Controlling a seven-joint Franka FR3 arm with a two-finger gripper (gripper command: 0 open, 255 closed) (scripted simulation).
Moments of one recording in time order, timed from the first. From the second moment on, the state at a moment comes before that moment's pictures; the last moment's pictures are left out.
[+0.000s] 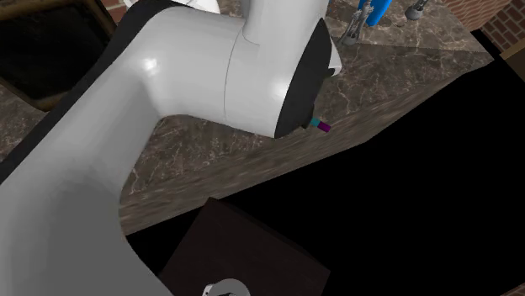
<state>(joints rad) 0.06 -0.20 0.18 -2.06 0.02 1.91 0.25</state>
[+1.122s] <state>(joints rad) 0.16 0.42 0.23 -1.47 -0.15 1.92 0.44</state>
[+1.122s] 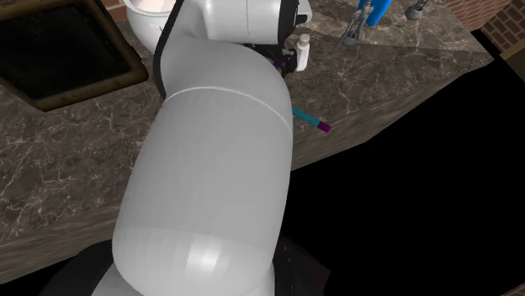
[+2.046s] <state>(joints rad) 0.17 0.44 0.23 -1.51 -0.15 2.00 0.45</state>
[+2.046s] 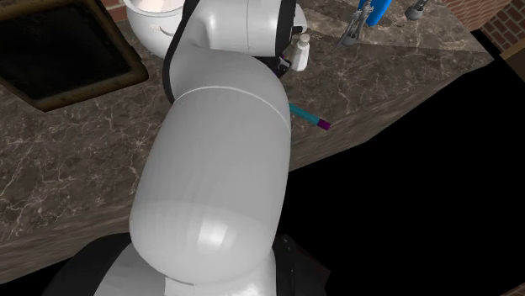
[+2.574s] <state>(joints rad) 0.16 0.43 0.23 -1.48 -0.15 1.95 0.44</state>
